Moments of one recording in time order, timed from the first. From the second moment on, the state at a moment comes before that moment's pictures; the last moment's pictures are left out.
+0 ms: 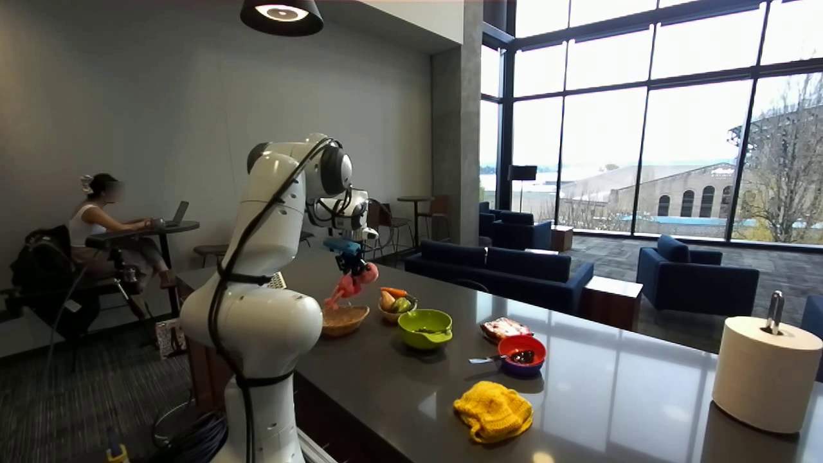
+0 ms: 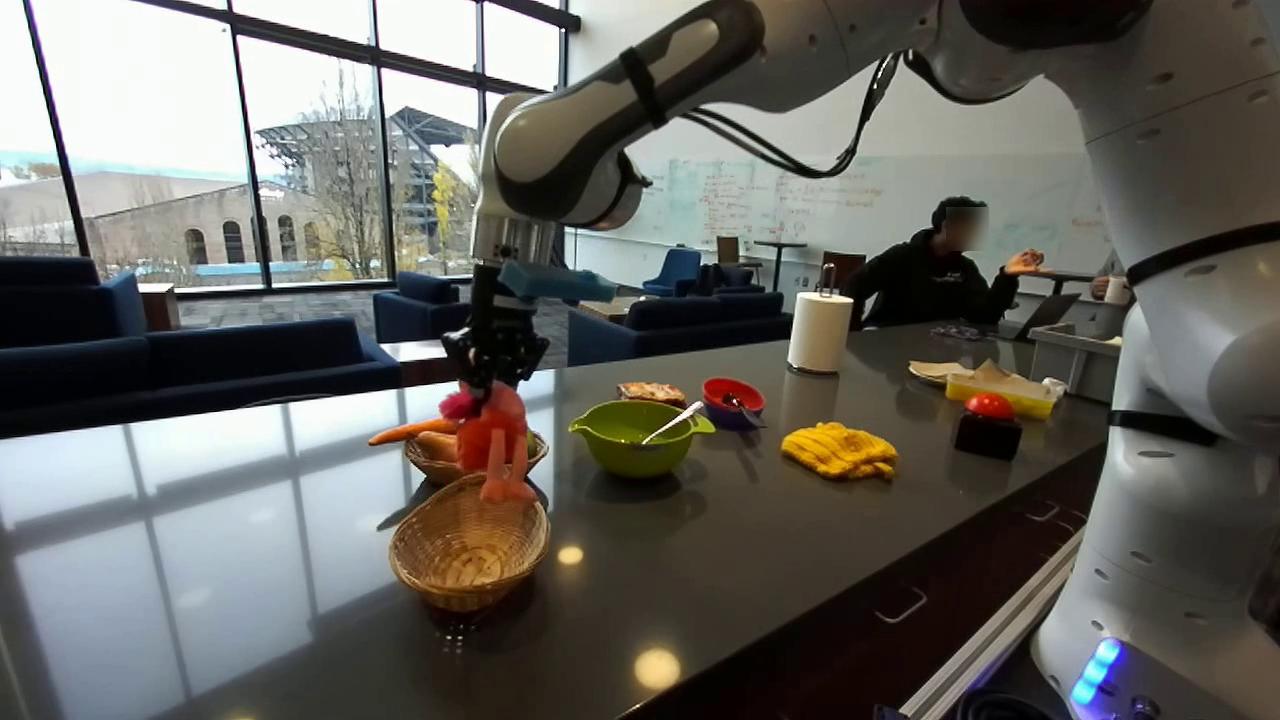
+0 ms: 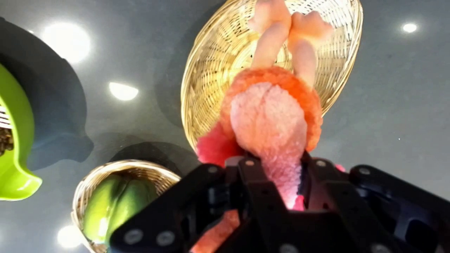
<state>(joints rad) 0.39 0.41 0.22 -1.75 0.08 2.25 0.29</state>
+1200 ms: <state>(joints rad) 0.16 -0.05 0.10 -2.23 -0.16 2.30 0.36</state>
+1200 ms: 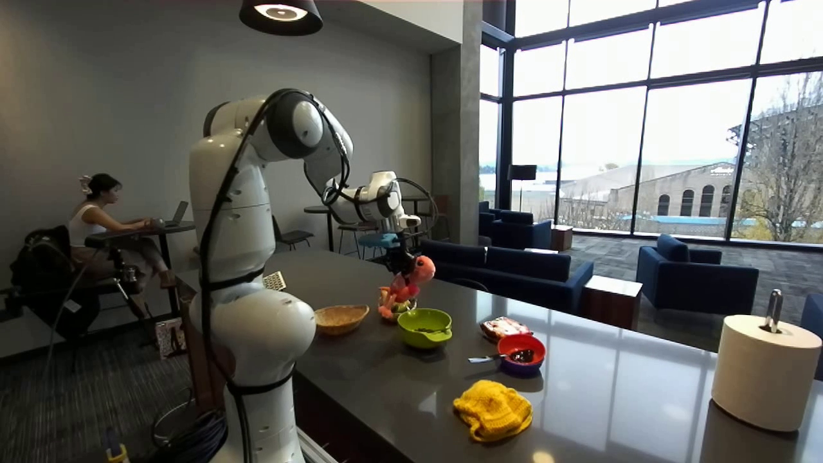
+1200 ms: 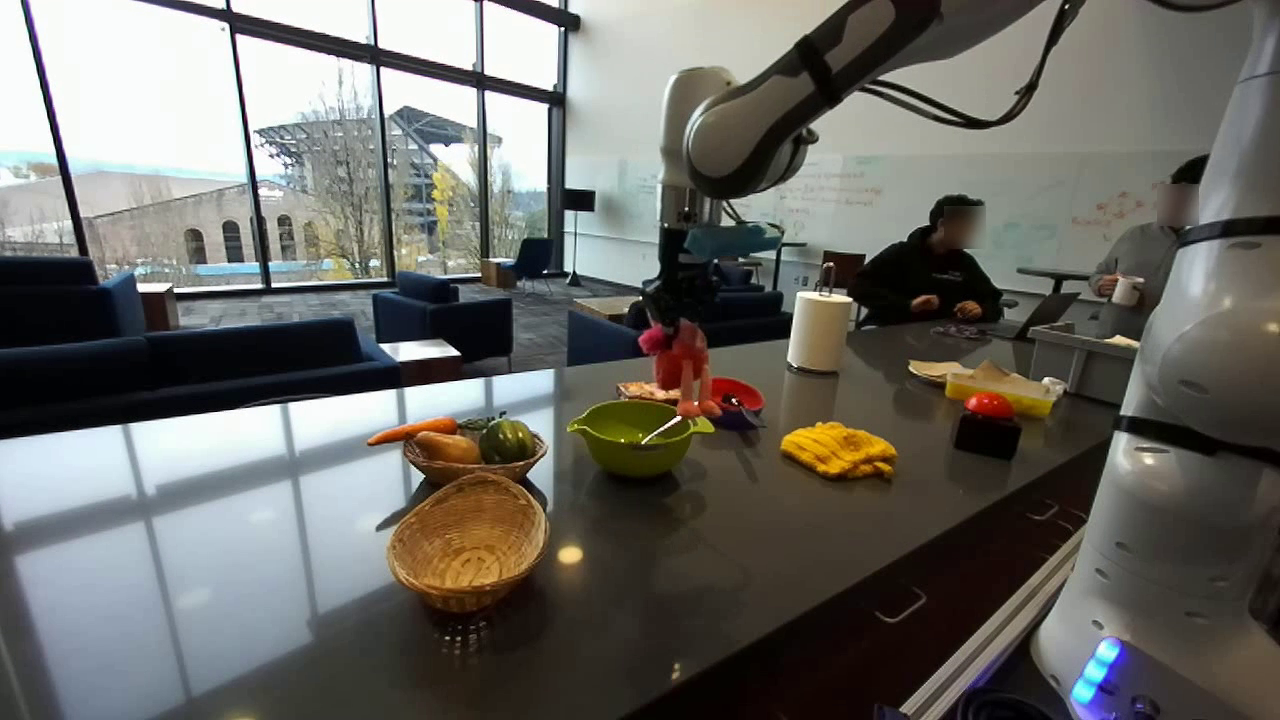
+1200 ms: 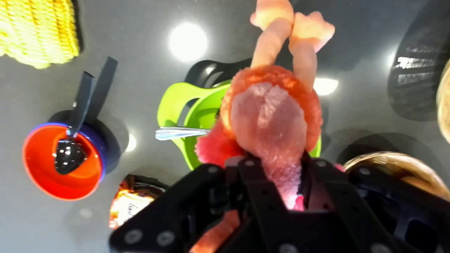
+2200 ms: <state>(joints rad) -0.14 -0.22 0.05 -2.46 -0.58 2.51 0.66</state>
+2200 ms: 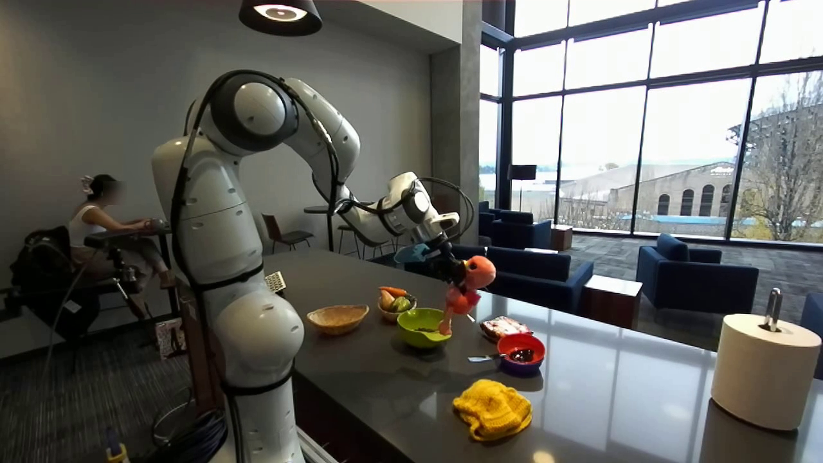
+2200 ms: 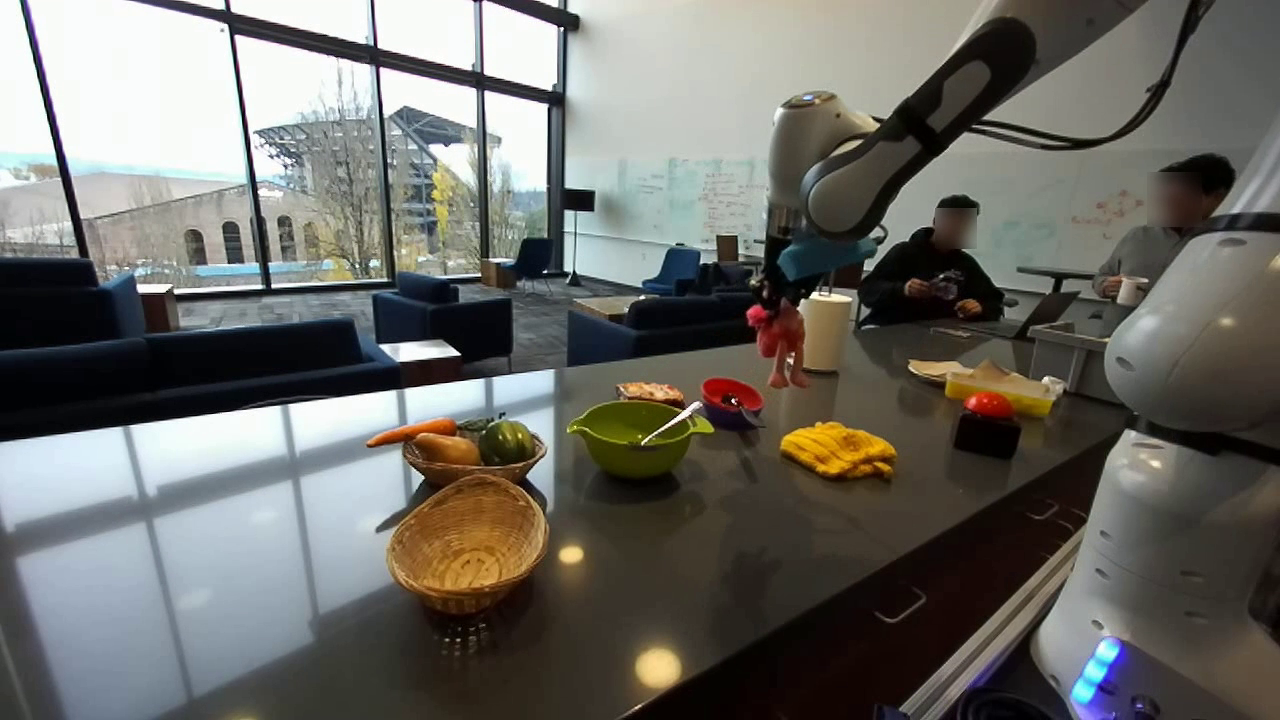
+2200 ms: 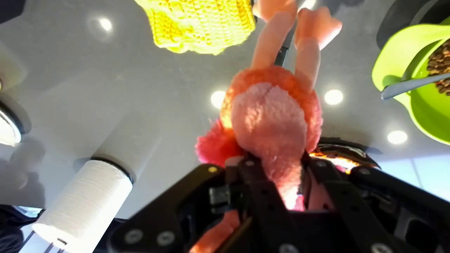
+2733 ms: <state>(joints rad) -0.20 -0.29 0.00 -2.44 -0.57 2.53 0.63</state>
